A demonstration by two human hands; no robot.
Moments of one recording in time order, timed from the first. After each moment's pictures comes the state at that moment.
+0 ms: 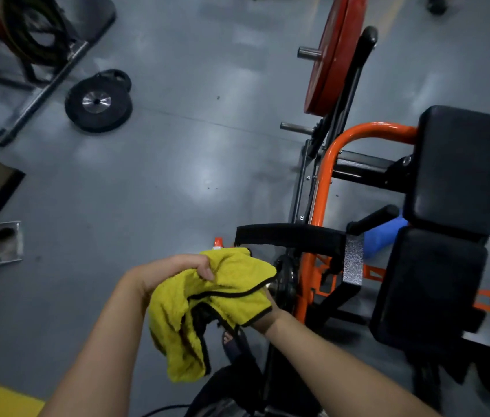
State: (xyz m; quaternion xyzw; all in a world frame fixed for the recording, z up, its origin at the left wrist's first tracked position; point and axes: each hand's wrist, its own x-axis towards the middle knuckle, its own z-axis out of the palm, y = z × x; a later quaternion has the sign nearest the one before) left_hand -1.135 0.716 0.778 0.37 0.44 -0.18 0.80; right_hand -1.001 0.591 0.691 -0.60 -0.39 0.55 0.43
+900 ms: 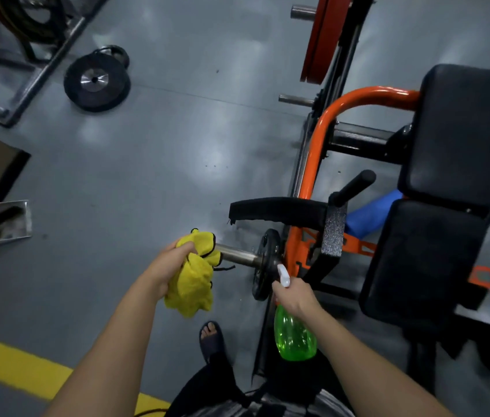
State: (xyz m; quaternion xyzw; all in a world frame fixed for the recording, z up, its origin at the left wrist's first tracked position) left_hand -1.117 0.654 0.656 0.40 0.66 -0.01 0.63; right_hand -0.904 0.475 0.582 -0.82 -0.18 0.53 0.09
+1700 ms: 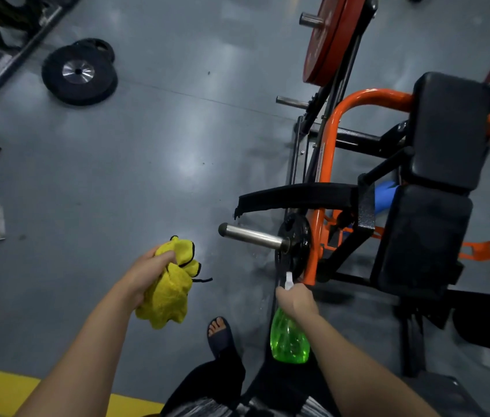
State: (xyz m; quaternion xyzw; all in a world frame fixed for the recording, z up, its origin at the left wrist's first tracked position) left_hand -1.313 0.683 0.633 0.43 0.64 -0.01 0.63; right_hand -1.067 0.480 0.572 -0.88 -0.08 0.46 0.05
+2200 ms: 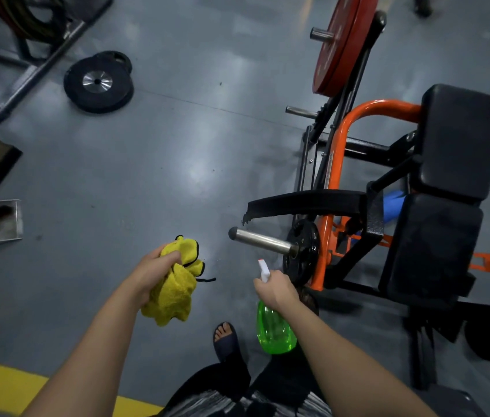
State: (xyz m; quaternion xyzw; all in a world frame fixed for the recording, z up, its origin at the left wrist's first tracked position) left_hand -1.333 0.683 0.642 0.42 0.64 0.03 0.64; right_hand -1.108 0.530 0.590 -0.85 -0.26 0.45 0.06
